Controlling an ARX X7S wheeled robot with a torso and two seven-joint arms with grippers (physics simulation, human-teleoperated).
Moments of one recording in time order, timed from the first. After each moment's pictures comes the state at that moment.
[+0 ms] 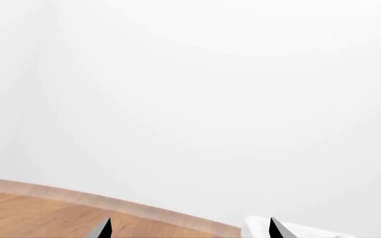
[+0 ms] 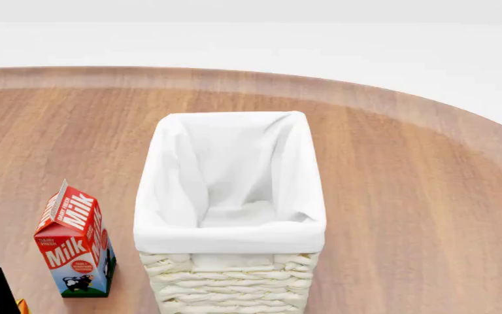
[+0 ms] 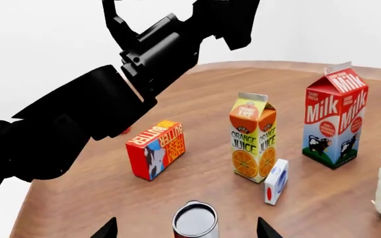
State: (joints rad) left arm 0.16 -0.30 0.20 0.28 -0.27 0.41 -0.39; right arm -0.19 0.68 -0.66 -0.38 0.49 -0.12 -0.44
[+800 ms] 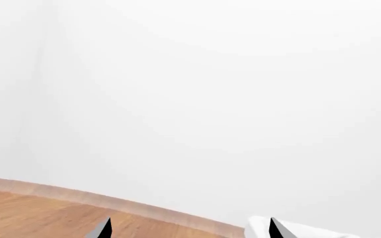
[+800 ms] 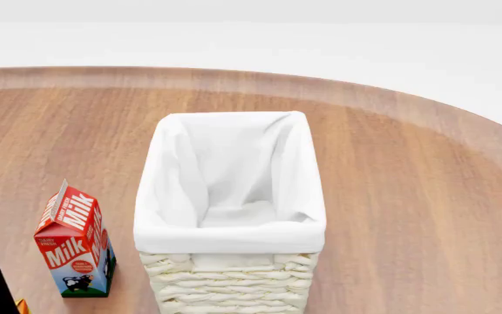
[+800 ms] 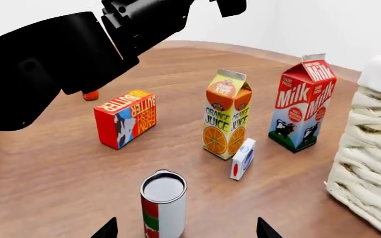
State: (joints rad) left arm 0.16 -0.31 0.20 0.27 -0.27 0.42 -0.41; right arm -0.22 0.69 -0.66 -0.35 0.30 -0.15 -0.33
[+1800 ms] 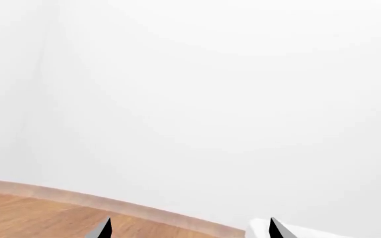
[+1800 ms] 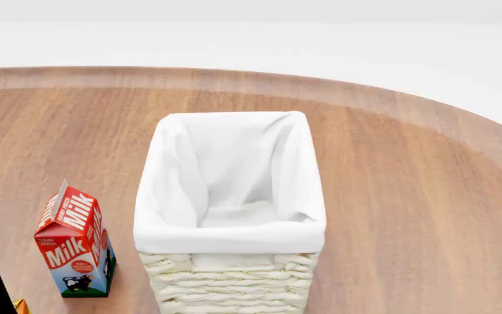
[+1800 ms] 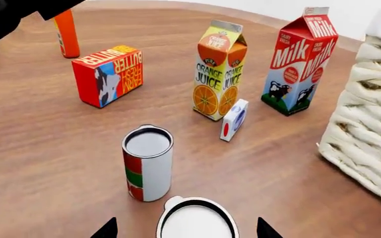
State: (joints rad) left arm 0.16 -0.32 0.21 0.28 -0.27 0.42 -0.43; right arm -0.19 0.65 -0.69 -0.25 0.21 -0.10 -0.30
